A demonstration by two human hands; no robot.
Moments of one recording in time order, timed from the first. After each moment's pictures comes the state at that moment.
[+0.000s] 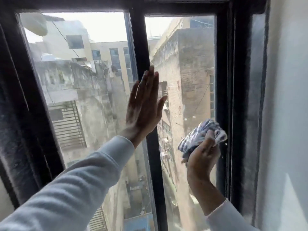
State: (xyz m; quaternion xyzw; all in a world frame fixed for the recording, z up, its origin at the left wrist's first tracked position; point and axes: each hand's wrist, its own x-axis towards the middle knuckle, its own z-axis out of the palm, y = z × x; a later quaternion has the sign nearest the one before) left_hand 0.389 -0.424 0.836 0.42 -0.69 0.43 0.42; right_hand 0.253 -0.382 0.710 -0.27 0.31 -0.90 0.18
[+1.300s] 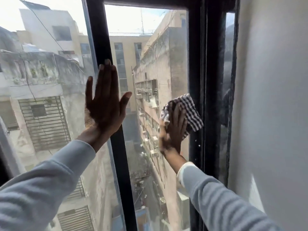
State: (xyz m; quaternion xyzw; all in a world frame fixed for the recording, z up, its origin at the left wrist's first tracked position) left_hand 0.370 -0.440 0.829 0.50 -0.59 0.47 0.42; right_hand 0.183 -0.490 0.704 -0.55 0.54 -0.61 -0.19
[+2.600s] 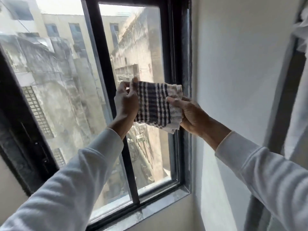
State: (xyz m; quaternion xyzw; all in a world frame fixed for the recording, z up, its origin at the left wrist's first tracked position) left_hand 0.305 -0.278 0.786 0.39 -0.60 -0.22 0.66; right_hand 0.106 -0.214 0.749 -0.50 0.24 -0.62 0.56
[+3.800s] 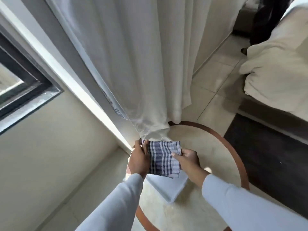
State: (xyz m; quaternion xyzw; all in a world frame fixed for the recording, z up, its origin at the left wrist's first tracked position) left_hand -0.063 0.016 -0.021 0.58 -0.73 -0.33 0.14; right_hand -0.210 0.145 -0.031 -0.05 0.78 -0.49 0.40
